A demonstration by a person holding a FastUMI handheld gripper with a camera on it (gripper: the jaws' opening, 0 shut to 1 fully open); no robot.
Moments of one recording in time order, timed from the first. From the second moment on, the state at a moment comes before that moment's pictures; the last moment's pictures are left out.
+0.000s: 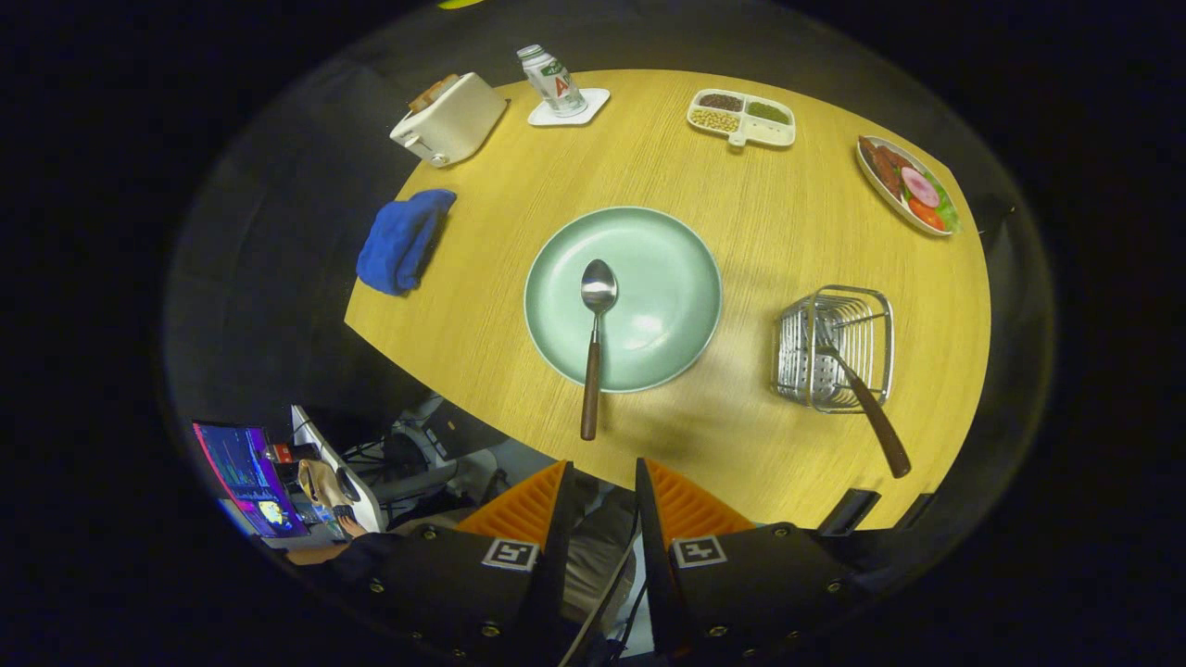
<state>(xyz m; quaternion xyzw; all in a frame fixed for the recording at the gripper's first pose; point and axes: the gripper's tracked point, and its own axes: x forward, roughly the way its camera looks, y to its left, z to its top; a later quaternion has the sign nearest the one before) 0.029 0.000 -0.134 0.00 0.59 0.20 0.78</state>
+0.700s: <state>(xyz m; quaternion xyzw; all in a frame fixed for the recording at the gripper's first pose) 0.047 0.039 -0.213 -0.01 0.62 0.18 0.76</state>
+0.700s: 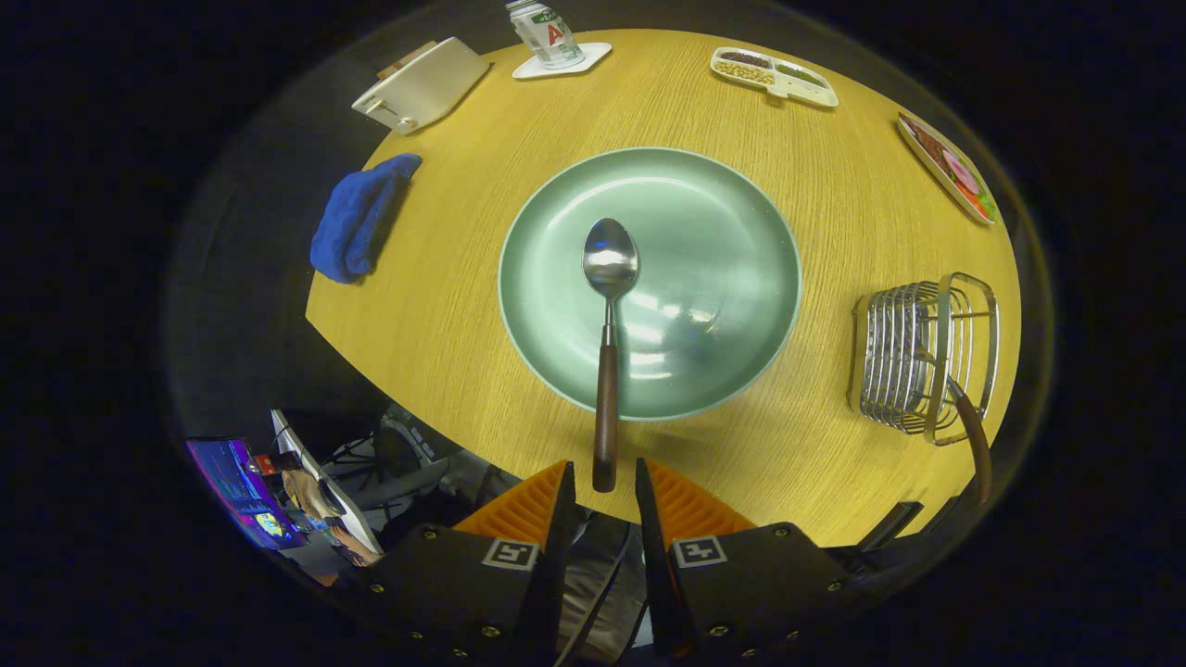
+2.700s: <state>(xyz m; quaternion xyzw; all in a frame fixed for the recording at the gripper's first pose) 0.031 -0.054 -0.116 -0.06 0.60 0.21 0.77</state>
